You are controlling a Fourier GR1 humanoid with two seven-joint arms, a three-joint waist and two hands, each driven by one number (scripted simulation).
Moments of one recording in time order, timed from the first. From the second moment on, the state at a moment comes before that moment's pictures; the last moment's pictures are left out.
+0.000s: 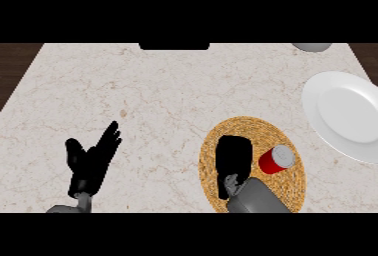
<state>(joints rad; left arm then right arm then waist) -0.01 0.20 -0.18 -1.42 0.21 0.14 0.19 -0.35 -0.03 0.61 -1.33 1.11 0.38 1.00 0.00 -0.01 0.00</state>
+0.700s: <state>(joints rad) 0.02 0.17 -0.16 -1.42 0.19 0.14 0.16 -0.14 -0.07 0.63 -1.64 1.14 0.06 0.77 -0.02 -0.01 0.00</state>
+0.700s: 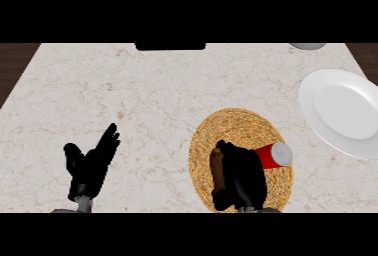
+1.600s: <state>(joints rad) 0.02 0.18 -0.14 -1.44 0.19 0.12 0.18 0.10 -0.21 0.34 -2.01 0.96 -0.54 0.58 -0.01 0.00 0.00</state>
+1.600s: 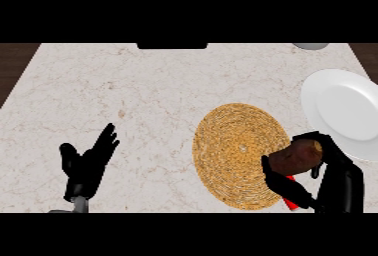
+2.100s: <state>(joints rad) 0.00 0.17 -0.14 -1.44 0.18 0.11 0.20 -0.01 -0.34 -0.02 -1.67 0.54 -0.69 0.23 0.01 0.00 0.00</state>
